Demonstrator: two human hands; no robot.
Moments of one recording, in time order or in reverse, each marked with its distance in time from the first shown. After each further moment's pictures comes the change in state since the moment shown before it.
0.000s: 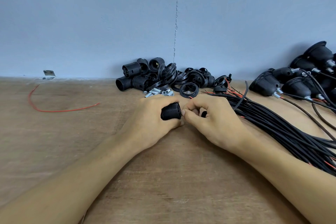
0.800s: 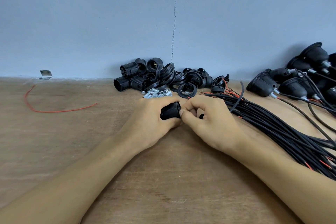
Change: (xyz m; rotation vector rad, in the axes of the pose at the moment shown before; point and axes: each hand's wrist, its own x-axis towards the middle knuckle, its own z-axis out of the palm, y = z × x) left_hand 0.001 0.002 0.001 -0.043 0.018 0.037; right_hand -0.002 -0.005 0.004 0.014 0.034 -0.004
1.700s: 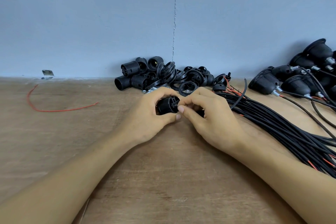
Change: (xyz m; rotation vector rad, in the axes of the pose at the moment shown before) left_hand 0.001 -0.010 -0.001 -0.313 -0.071 -0.241; right_hand -0.002 0.005 0.001 -0.001 0.044 -0.130
